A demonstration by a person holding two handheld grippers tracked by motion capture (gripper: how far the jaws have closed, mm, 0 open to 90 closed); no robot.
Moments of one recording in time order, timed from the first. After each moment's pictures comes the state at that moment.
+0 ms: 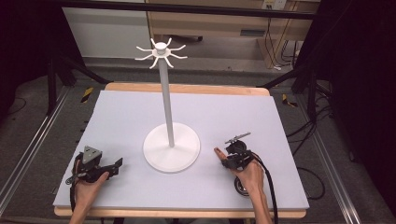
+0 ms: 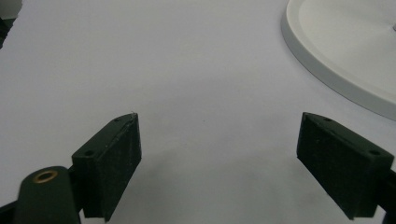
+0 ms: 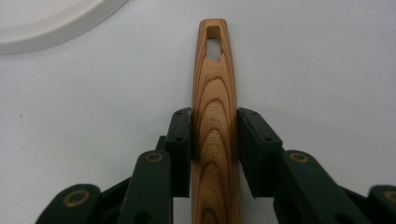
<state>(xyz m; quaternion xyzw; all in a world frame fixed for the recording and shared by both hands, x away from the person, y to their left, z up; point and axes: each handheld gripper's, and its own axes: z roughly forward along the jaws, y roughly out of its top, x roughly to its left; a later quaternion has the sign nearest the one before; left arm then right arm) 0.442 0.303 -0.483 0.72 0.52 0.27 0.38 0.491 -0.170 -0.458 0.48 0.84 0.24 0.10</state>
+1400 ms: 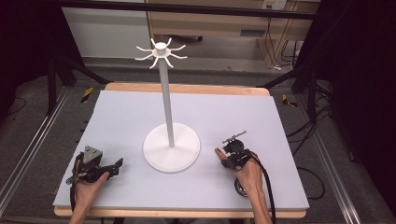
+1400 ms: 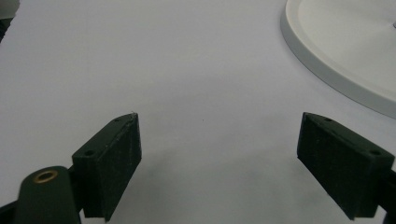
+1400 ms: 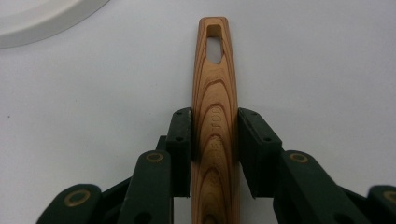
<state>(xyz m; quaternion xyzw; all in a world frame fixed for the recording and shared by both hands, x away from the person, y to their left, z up) 0.442 0.303 -0.483 0.72 0.52 0.27 0.37 0.495 -0.161 -0.454 0.49 0.84 0.20 0.10</state>
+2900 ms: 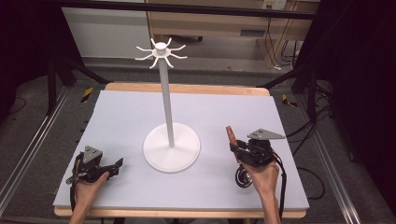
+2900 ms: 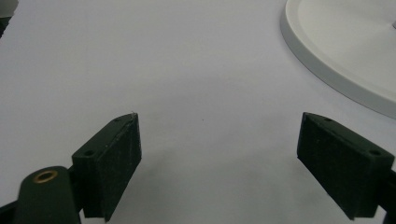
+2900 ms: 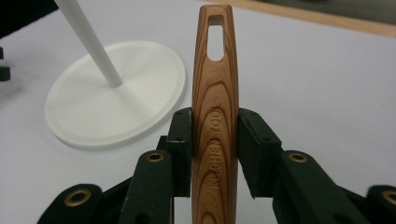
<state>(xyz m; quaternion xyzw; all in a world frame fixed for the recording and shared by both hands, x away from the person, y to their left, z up) 0.443 0.303 -0.483 0.72 0.52 0.26 0.38 0.450 -0.202 -0.383 0.45 0.76 0.43 0.20</state>
